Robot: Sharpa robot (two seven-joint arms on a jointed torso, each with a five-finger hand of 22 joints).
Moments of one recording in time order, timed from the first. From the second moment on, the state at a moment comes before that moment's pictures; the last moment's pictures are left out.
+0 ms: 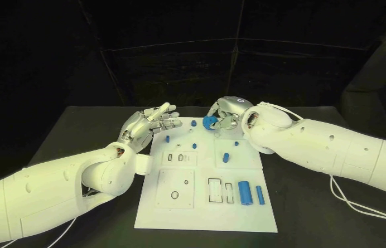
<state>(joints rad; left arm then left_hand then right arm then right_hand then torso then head) 1.16 -0.88 -0.08 1.62 0.10 -0.28 0.62 1.11 0.15 0.05 0.00 0.05 0.81 0.21 0.10 0.06 0.87 0.22 0.14 0.06 0.95 0.17 0.19 0.08 0.16 0.73 0.28 0.26 0.12 1.27 -0.59 -0.01 1.28 -1.55 -0.29 -0.15 1.37 0.00 0.17 0.00 0.23 0.97 0.15 0.14 0.08 1.39 0.04 1.29 1.28 1.47 -0.02 1.51 1.31 0.04 1.47 0.09 1.52 1.31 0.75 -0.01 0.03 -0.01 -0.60</state>
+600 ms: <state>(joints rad) 1.17 -0.89 -0.08 1.60 0.10 -0.28 0.62 1.11 0.15 0.05 0.00 0.05 0.81 0.21 0.10 0.06 0.87 0.22 0.14 0.06 0.95 0.17 0.19 0.08 0.16 0.73 0.28 0.26 0.12 1.26 -0.41 -0.01 1.18 -1.59 -0.28 -0.16 1.37 0.00 0.18 0.01 0.22 0.97 0.15 0.14 0.08 1.39 0.04 1.29 1.28 1.47 -0.02 1.51 1.31 0.04 1.47 0.09 1.53 1.31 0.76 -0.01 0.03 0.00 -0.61</state>
